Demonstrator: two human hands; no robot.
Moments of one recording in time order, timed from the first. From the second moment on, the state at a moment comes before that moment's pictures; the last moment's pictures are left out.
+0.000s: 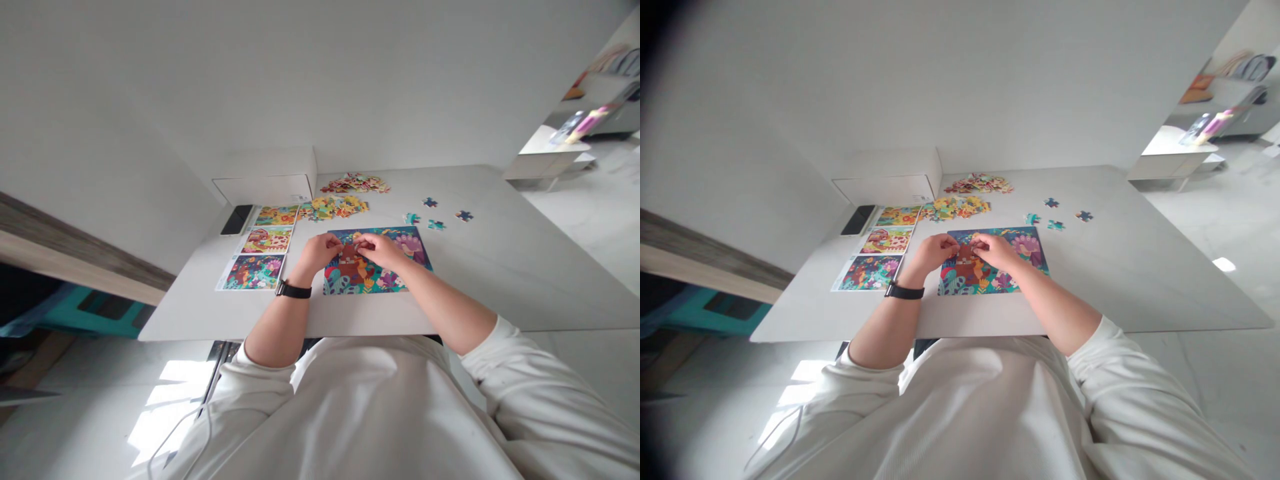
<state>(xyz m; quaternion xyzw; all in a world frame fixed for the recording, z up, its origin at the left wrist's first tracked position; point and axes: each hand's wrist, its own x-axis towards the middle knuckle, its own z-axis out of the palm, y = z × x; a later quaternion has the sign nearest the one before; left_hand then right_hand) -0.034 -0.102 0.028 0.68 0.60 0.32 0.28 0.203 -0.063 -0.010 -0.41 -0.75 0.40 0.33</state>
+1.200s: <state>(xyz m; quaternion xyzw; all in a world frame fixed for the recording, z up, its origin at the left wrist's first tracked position) -0.037 -0.097 0.019 0.68 0.59 0.33 0.28 0.202 -0.069 -0.006 -0.44 -0.76 0.34 0.32</state>
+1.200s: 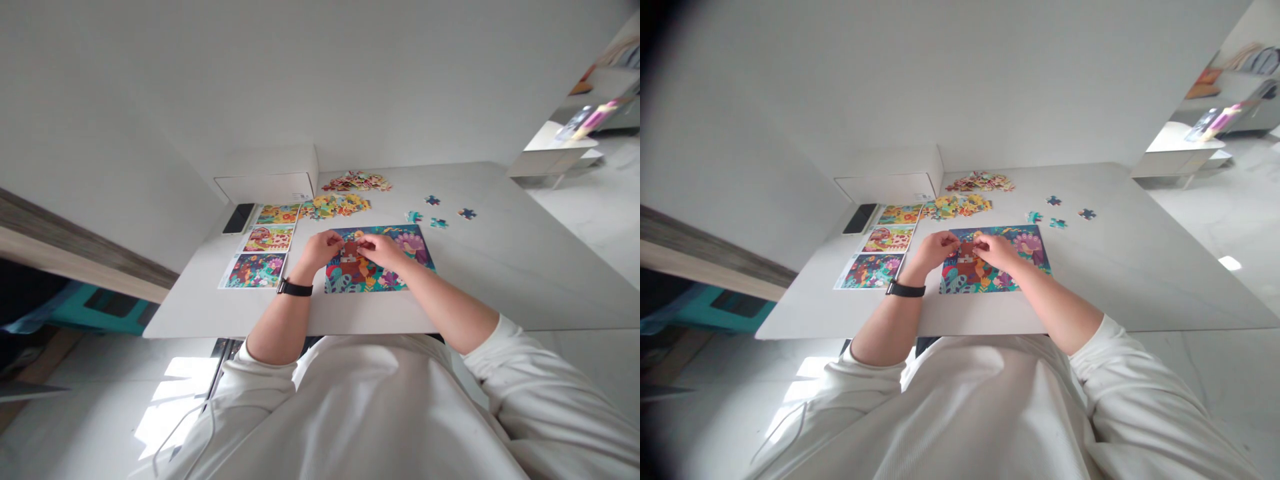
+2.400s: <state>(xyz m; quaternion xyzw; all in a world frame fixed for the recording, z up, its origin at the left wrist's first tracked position) -0.026 -0.107 0.030 0.72 0.66 0.16 0.16 0.200 -0.074 0.001 -0.43 -0.86 0.17 0.22</state>
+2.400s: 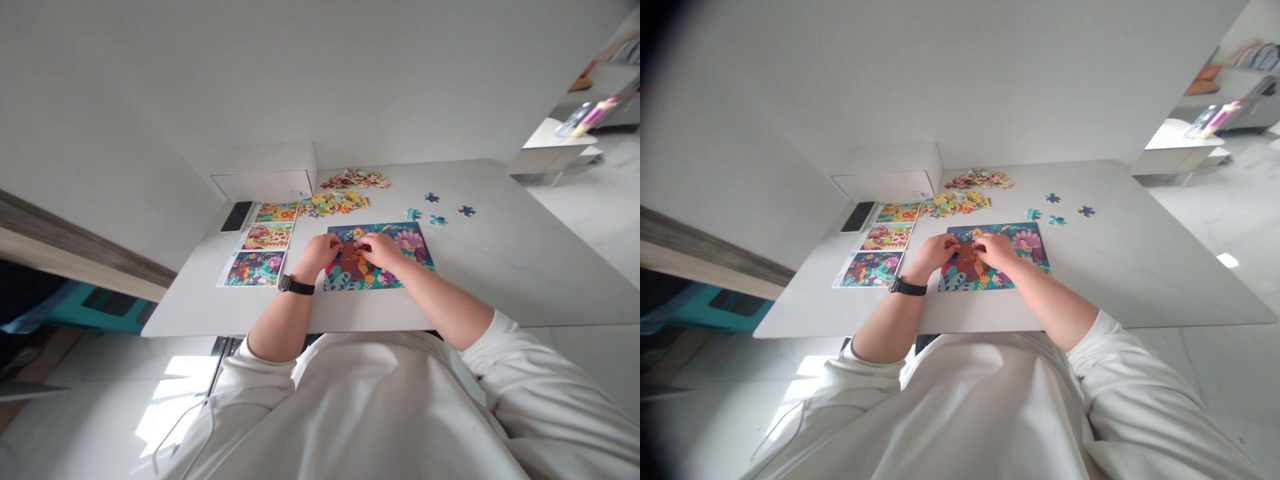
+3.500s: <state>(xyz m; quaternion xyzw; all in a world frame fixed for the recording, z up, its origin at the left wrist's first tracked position) -0.024 -0.104 0.026 0.71 0.66 0.16 0.17 0.197 -0.081 0.009 -0.42 -0.89 0.10 0.16</state>
